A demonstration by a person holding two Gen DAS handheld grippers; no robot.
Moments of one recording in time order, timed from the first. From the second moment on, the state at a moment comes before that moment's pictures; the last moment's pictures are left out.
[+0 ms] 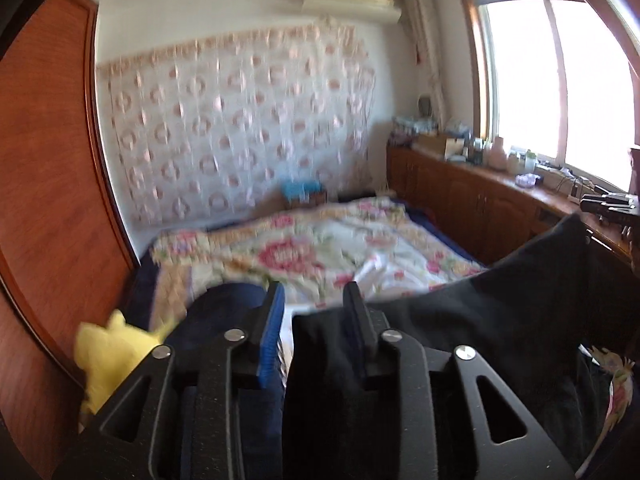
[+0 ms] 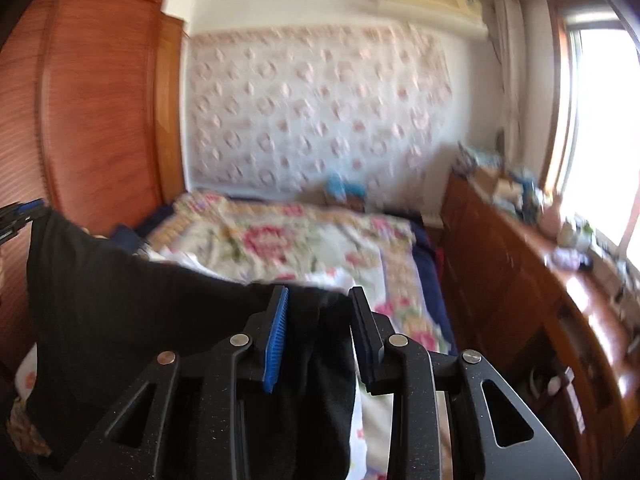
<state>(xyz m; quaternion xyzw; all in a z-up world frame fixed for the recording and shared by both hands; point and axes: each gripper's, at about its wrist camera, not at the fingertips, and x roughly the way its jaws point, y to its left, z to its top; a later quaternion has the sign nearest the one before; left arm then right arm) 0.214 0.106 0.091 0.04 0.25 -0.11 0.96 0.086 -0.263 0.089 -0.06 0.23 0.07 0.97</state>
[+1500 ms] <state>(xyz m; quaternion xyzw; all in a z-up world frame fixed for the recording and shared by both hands) 0.147 0.109 -0.085 0.01 0.44 -0.10 0.89 0.104 -0.255 -0.077 -0.04 0.40 0.07 0.91</state>
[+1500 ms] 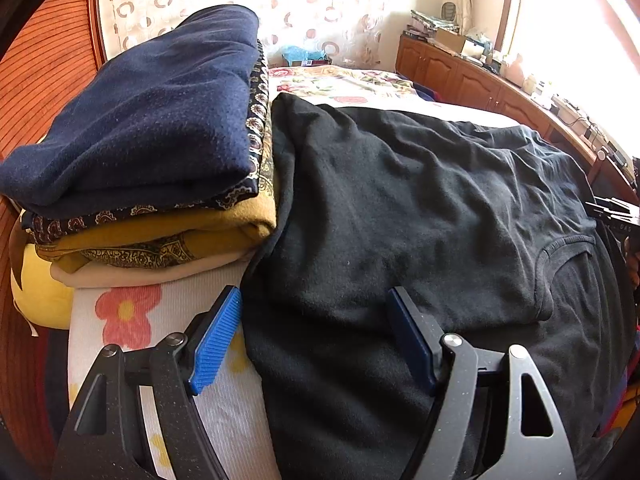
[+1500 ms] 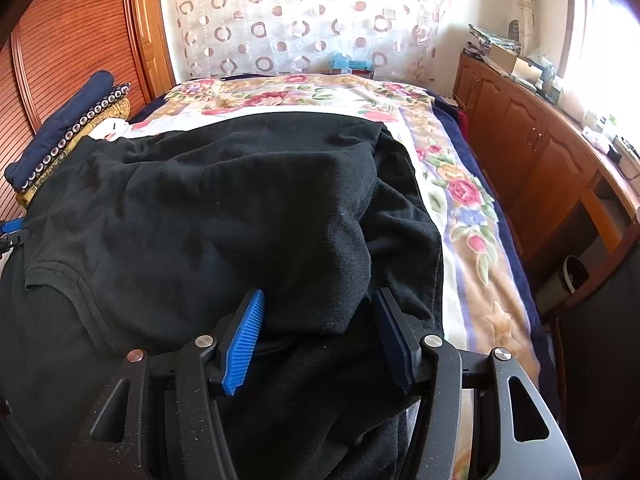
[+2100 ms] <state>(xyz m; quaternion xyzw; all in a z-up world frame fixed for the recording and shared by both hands) 0.147 0.113 -0.075 -0.04 0.42 -0.14 0.90 0.104 -0.257 -0.078 -0.04 0.40 0.06 0.91</state>
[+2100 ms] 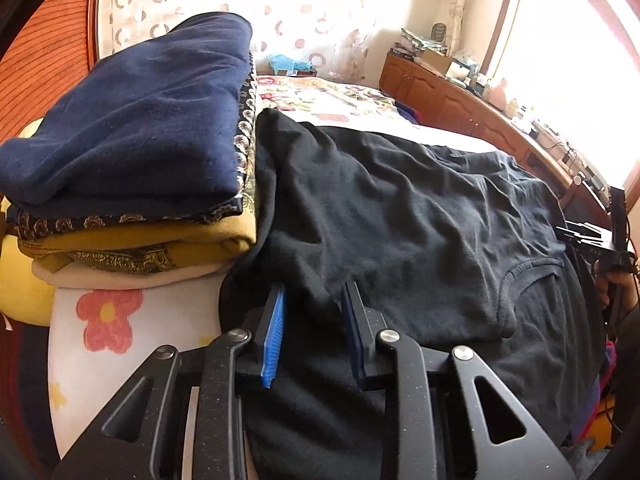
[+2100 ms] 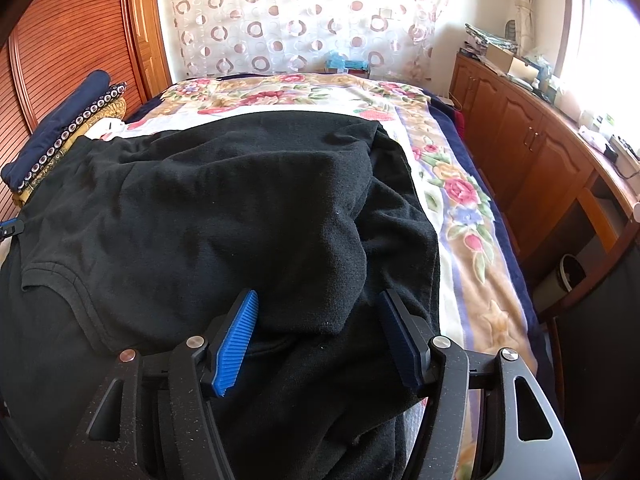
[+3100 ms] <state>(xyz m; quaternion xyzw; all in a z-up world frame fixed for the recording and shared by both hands) 0.095 0.100 0.010 -0.02 0.31 -0.17 0.93 0.087 -0.273 -0.026 -0.02 0.34 0.11 0.94</state>
